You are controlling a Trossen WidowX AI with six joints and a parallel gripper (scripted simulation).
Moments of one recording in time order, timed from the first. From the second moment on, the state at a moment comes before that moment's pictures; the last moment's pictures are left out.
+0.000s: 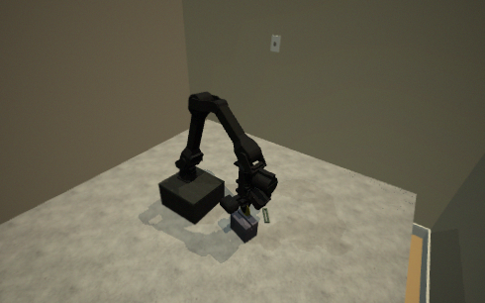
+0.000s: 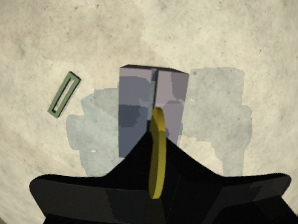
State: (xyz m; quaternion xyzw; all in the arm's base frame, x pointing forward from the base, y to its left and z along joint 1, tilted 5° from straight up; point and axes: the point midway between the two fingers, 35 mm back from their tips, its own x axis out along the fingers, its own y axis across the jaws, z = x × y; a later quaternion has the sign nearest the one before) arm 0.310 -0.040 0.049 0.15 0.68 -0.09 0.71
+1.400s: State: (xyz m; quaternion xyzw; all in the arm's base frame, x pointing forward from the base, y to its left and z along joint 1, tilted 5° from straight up) arm 0.310 -0.039 0.038 0.15 0.68 -0.09 0.72
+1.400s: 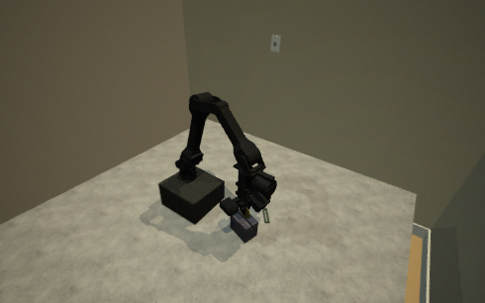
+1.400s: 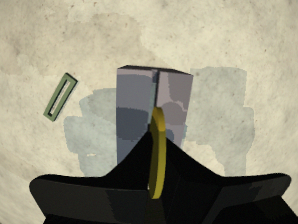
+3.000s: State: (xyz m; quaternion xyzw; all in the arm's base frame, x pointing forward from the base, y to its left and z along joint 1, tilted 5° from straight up) arm 0.302 -0.042 0.091 0.15 0.68 -0.10 0.72
